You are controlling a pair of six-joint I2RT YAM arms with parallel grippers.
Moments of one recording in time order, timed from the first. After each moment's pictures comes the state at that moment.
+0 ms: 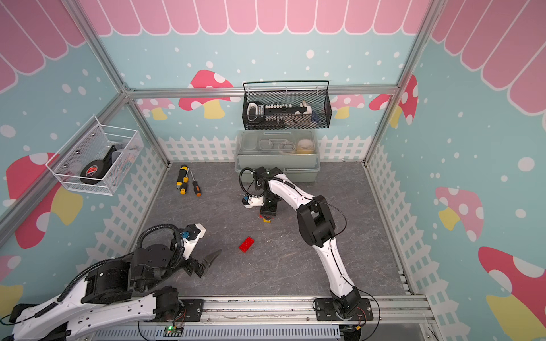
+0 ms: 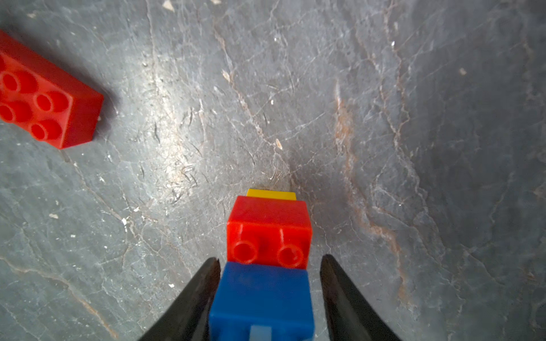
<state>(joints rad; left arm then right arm) -1.17 0.53 0.84 -0.84 -0.47 -0.11 0.61 2.32 2.08 -1.25 -0.11 -0.90</state>
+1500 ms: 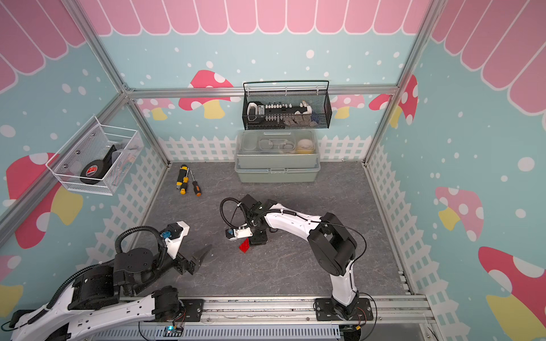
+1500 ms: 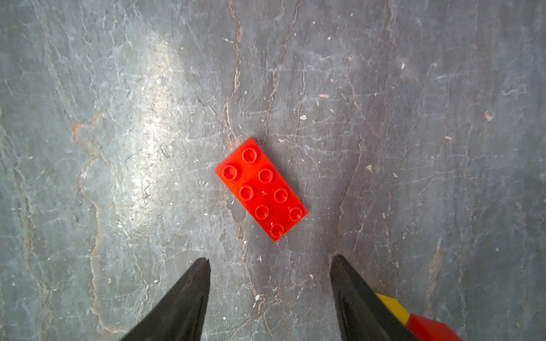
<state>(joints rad) -1.17 0.41 0.84 -0.84 -0.56 -0.14 0.88 1.90 1.44 -0.78 -0.18 -0.96</state>
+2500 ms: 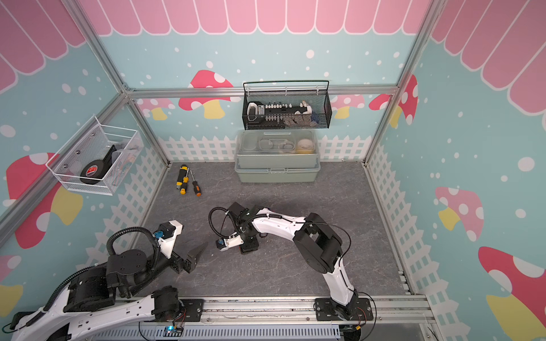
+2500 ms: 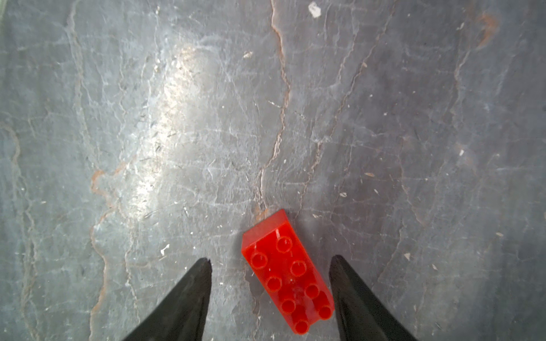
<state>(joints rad) -1.17 0.38 0.84 -0.85 -0.59 -0.15 0.96 2.04 1.53 -0.81 -0.21 -1.00</state>
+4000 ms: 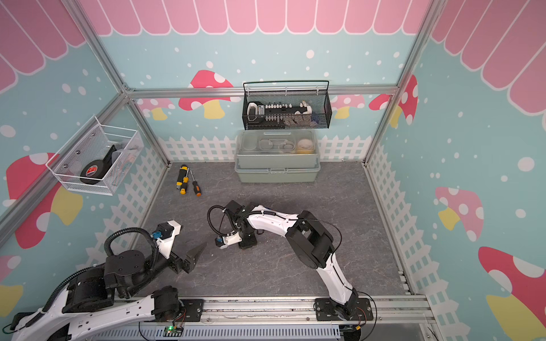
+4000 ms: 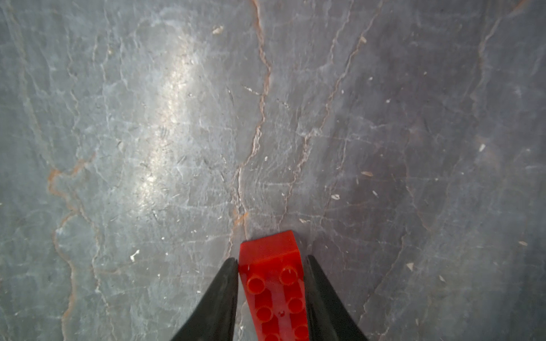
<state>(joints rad) -1.17 0.37 0.84 -0.85 -0.59 -0.15 0.95 2.14 1.66 -0.90 -0.19 -1.01</state>
